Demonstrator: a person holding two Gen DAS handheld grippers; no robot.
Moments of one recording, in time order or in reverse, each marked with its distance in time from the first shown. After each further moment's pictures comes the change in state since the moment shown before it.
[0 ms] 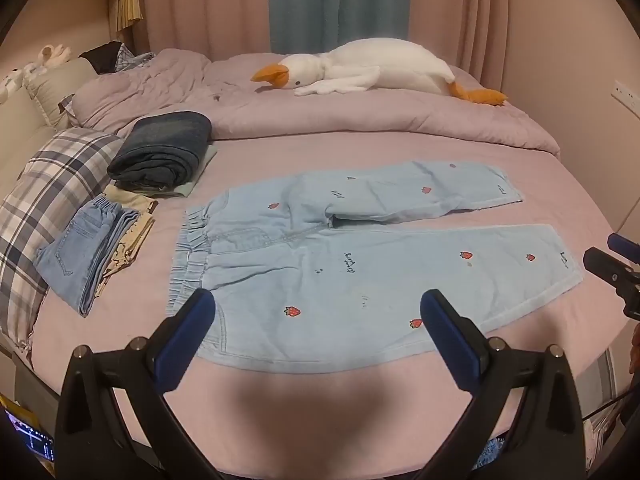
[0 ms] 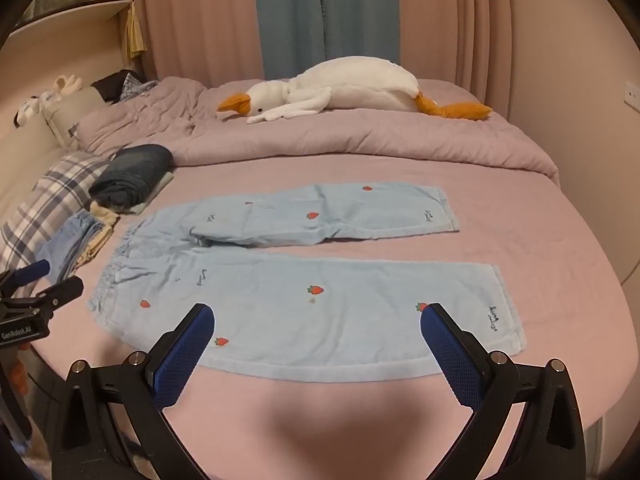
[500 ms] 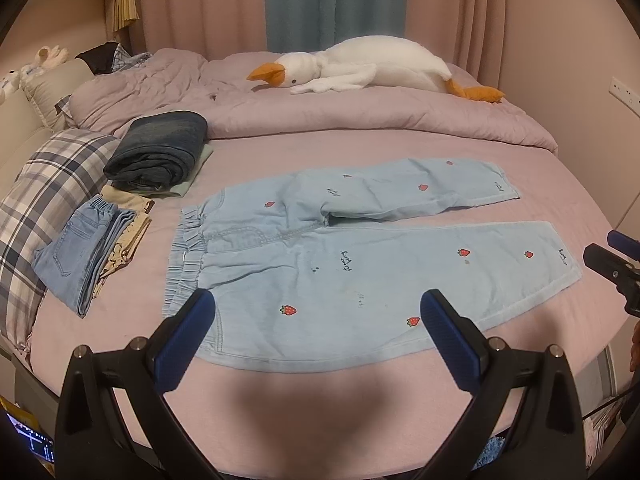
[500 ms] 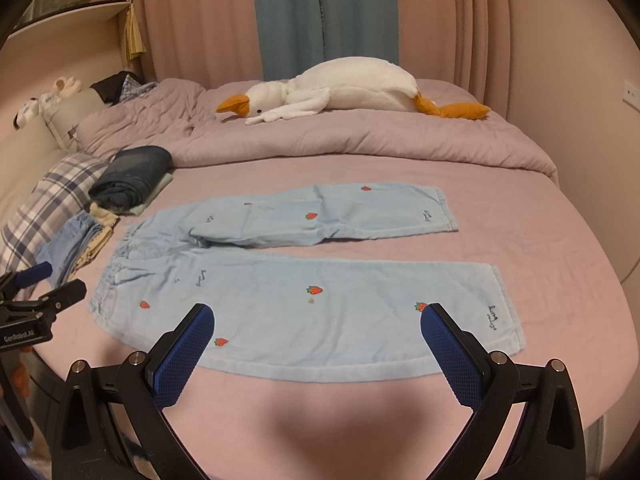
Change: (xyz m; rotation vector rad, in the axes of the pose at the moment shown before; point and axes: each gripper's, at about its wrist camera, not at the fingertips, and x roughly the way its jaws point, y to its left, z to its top) left arm 0.003 -0.007 -0.002 -0.003 -0.001 0.001; right arm -0.002 0.000 -0.001 -0.005 -0.004 0.005
